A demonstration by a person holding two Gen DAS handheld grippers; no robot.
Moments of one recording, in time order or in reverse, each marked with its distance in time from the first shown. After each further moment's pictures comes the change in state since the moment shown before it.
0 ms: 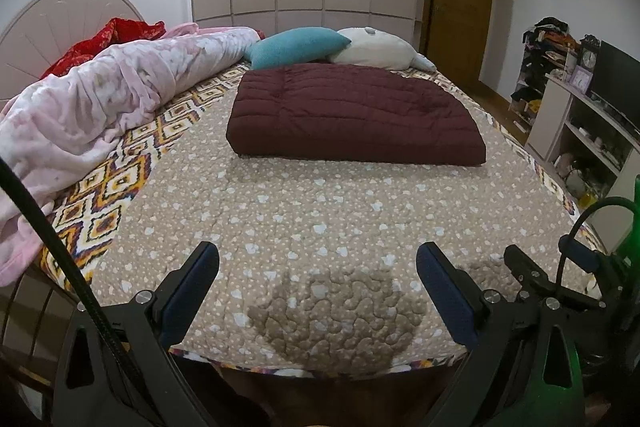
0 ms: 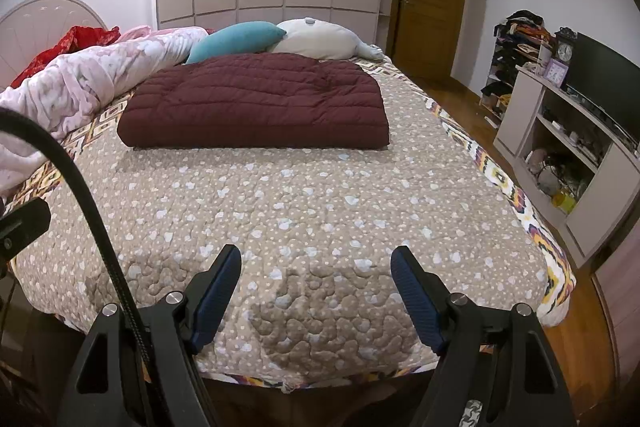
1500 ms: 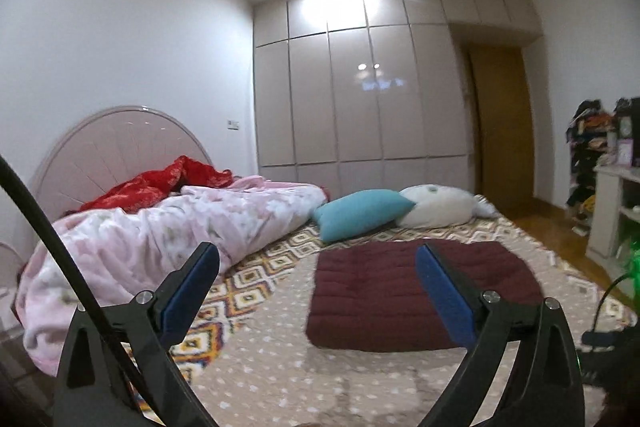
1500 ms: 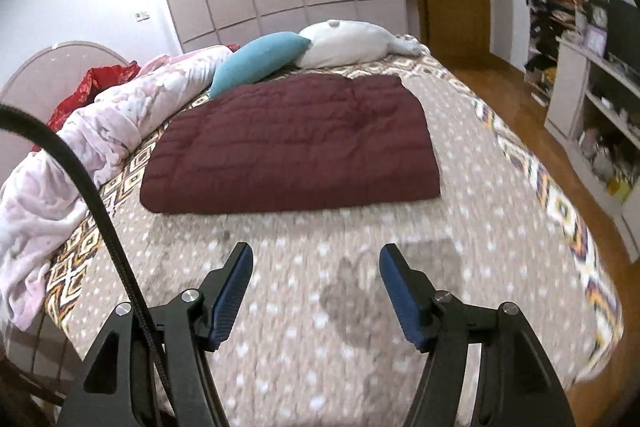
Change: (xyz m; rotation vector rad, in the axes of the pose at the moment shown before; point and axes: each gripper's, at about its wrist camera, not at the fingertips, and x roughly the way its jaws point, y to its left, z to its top) left arm -0.051 0.024 0.102 0.003 -0.571 0.225; right arm 0.050 -0.033 0.090 0.124 0.037 0.229
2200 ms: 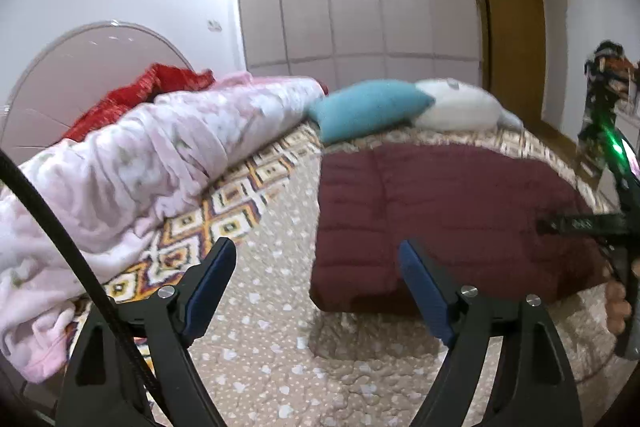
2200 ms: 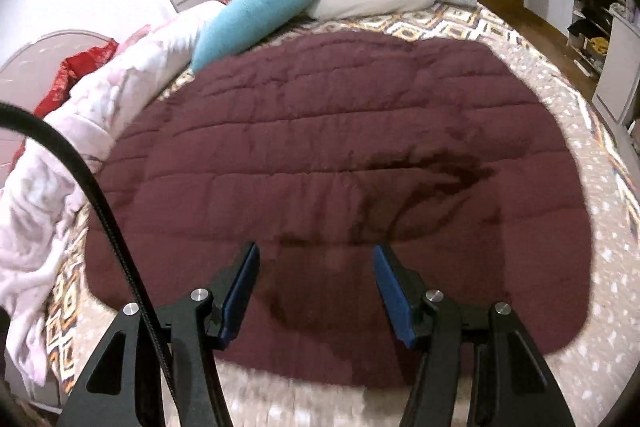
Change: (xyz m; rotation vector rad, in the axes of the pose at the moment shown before) left arm 0.189 0.024 -0.051 0.028 0.366 0.008; right arm 0.217 0.008 0.139 0.004 0.192 0.105
